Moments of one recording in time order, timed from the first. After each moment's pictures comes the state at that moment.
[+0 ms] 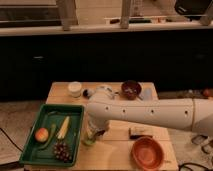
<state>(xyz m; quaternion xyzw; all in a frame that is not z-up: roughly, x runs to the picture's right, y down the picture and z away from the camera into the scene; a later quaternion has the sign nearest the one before) -0.040 0.214 0.695 -0.14 -0.32 -0.77 0.54</state>
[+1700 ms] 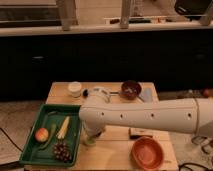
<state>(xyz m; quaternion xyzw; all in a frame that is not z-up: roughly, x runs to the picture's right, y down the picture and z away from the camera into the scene) -0.059 0.210 0.662 -0.12 -0.30 -0.79 0.53</state>
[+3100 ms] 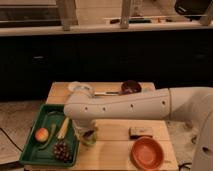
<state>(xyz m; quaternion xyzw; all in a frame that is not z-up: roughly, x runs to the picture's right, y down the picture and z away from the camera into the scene) -0.091 0.212 0.676 -0.16 -0.31 -0.80 0.50</state>
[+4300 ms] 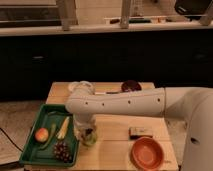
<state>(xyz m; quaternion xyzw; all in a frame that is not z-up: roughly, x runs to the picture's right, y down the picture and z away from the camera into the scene) -0.092 0.212 0.692 -0.17 -0.33 -0.79 0.49</state>
